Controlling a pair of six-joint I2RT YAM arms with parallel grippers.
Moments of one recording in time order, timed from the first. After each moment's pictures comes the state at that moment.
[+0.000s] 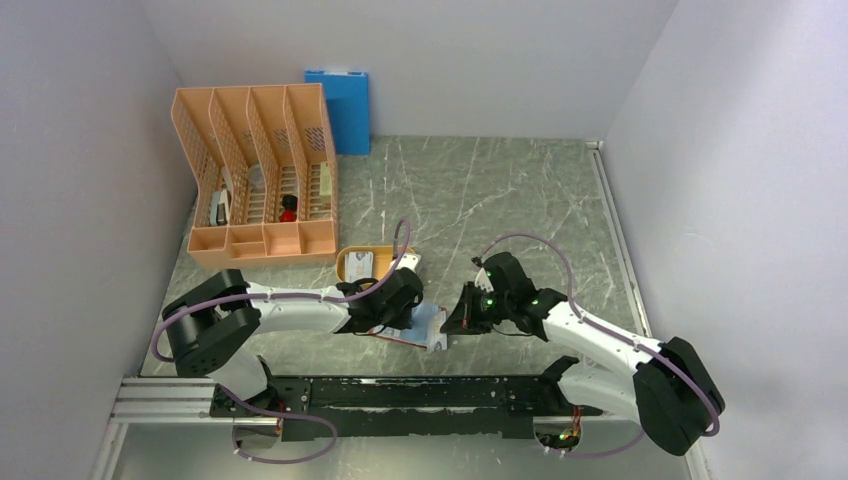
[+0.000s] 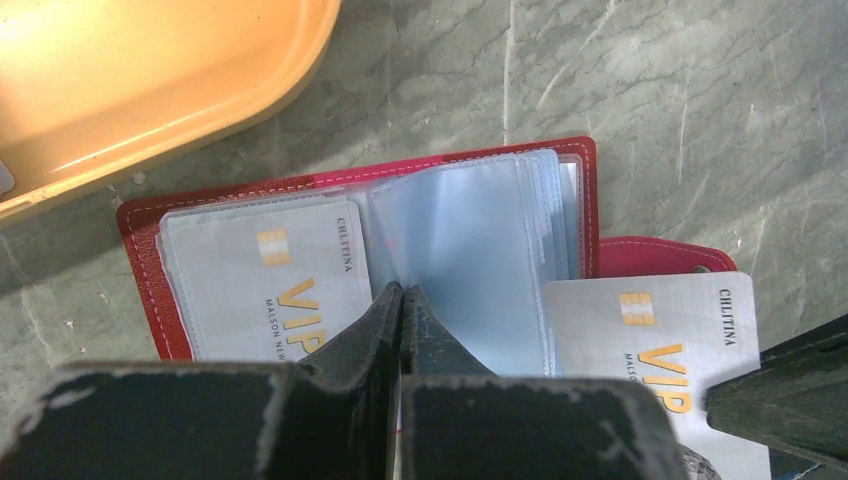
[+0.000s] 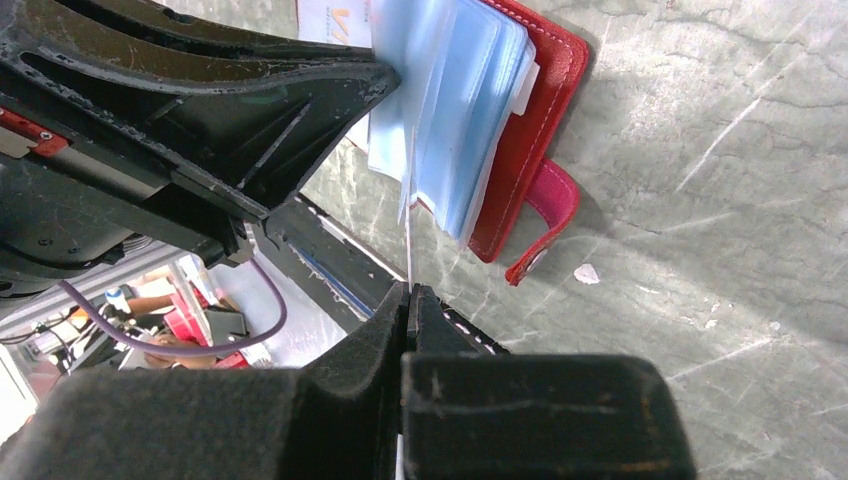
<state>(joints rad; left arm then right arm) -1.09 1.57 0.74 -0.09 -0.25 -0.72 0.63 1.06 0.43 -0.22 -0.47 0.86</state>
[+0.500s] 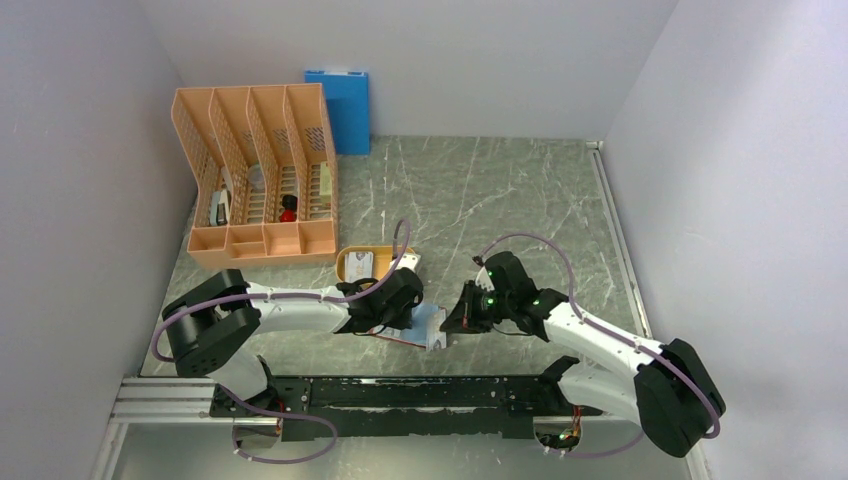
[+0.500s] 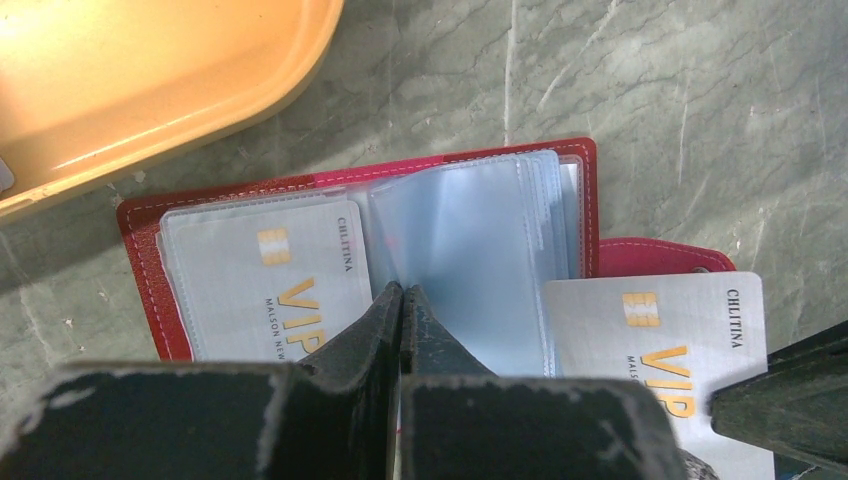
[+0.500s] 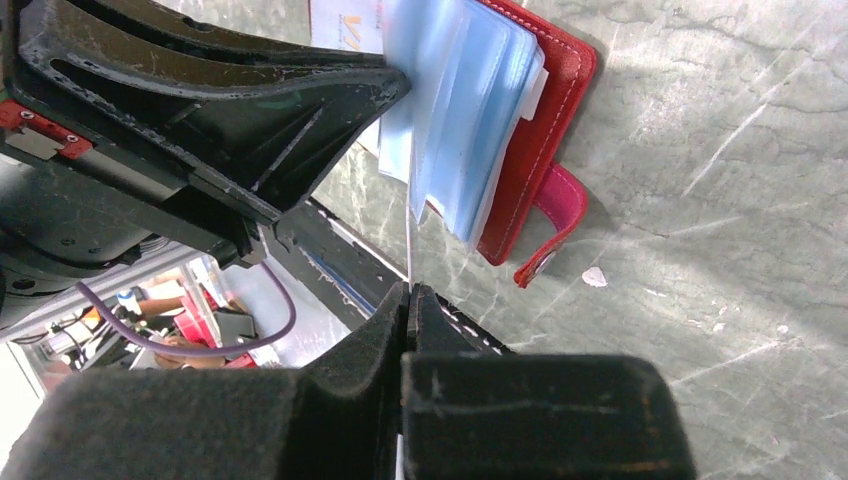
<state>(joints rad) -1.09 1.57 0.74 -0.09 -0.25 -0.72 0.63 1.06 0.43 -0.21 -0.48 0.87</state>
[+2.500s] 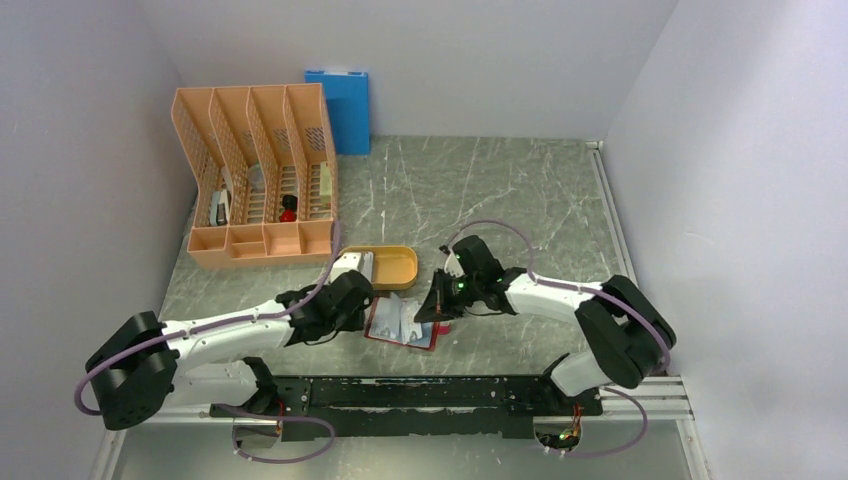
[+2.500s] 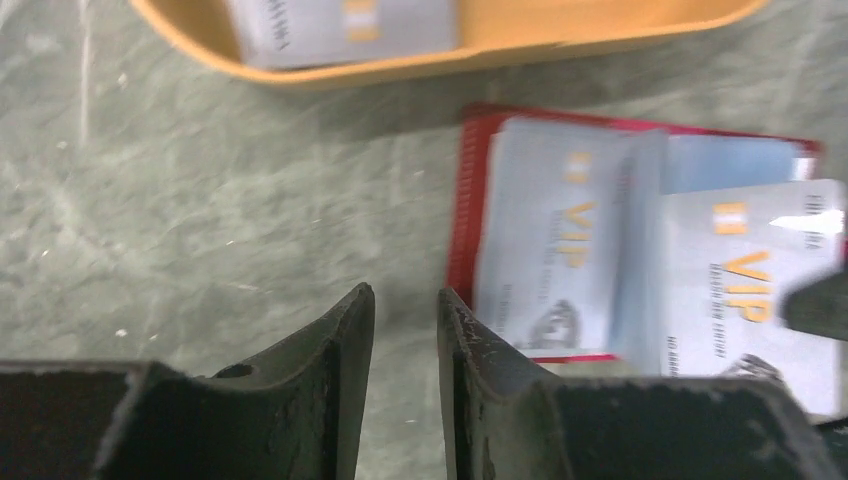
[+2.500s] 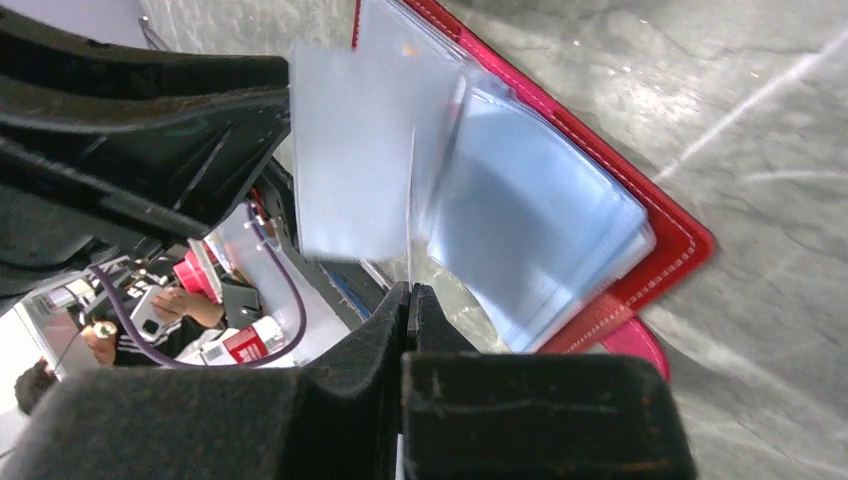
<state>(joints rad) -0.97 1.16 0.54 -0.33 -0.35 -0.78 0.68 1.44 0.59 0.00 -0.58 0.84</state>
